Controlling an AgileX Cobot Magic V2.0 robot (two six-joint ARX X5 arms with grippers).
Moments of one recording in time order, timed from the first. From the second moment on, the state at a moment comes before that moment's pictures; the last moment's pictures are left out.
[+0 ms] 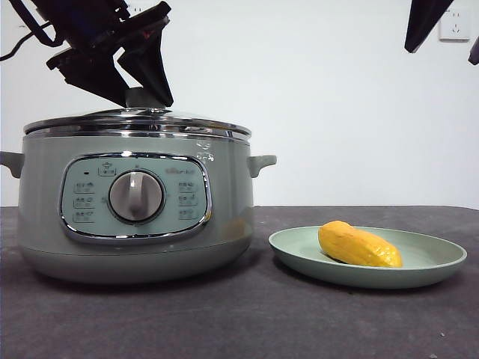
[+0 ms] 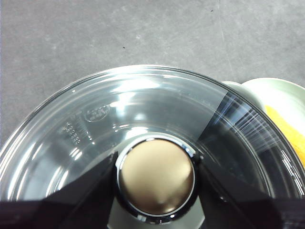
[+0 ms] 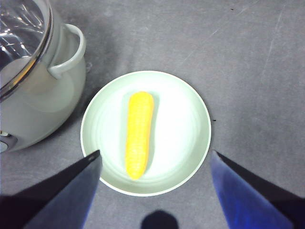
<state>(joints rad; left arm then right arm) -0.44 1.40 1.13 -0.40 0.10 -0.02 0.53 0.97 1.01 -0.82 0.16 0.18</state>
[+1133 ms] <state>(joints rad) -0.46 1.07 1.13 -0.66 0.13 -0.04 0.53 0.97 1.01 -0.82 0.16 0.18</state>
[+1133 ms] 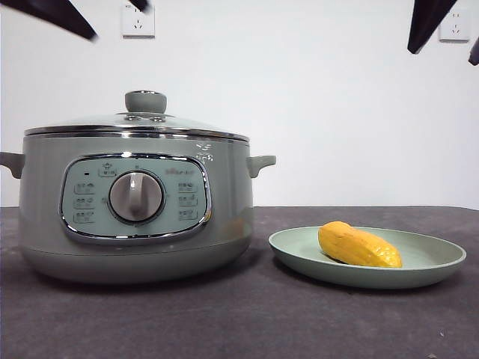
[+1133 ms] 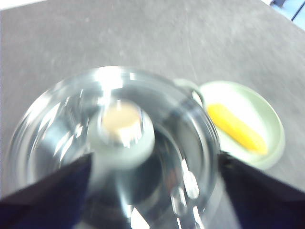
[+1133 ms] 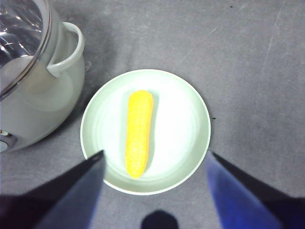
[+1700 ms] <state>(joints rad) -0.46 0.49 0.61 -0.40 -0.07 0.02 0.63 0.51 0.50 -0.30 0.16 0.15</state>
